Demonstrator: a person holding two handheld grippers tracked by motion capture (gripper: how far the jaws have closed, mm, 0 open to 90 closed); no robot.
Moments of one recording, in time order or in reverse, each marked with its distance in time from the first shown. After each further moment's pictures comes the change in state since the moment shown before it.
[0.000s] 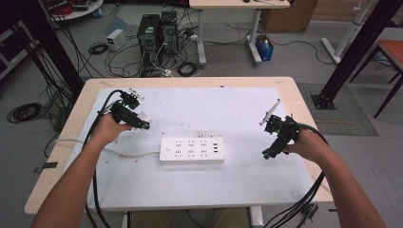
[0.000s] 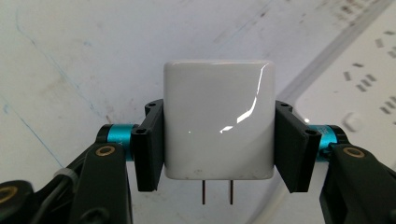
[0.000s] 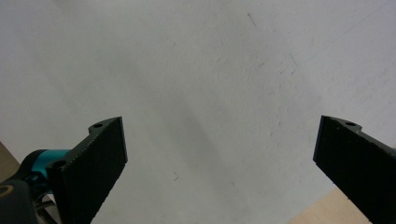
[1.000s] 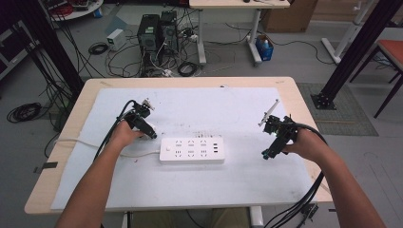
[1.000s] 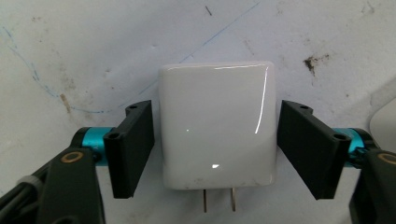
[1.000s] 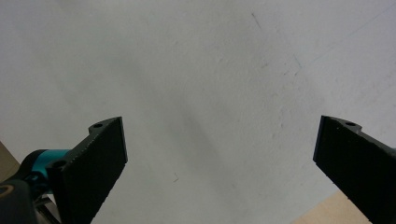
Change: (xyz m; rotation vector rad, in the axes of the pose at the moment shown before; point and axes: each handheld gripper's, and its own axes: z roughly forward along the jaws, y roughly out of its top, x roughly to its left) left arm 0.009 -0.006 0.084 0.217 0.064 -0.118; right arm 0.000 0.002 0.003 0.012 0.008 -0.014
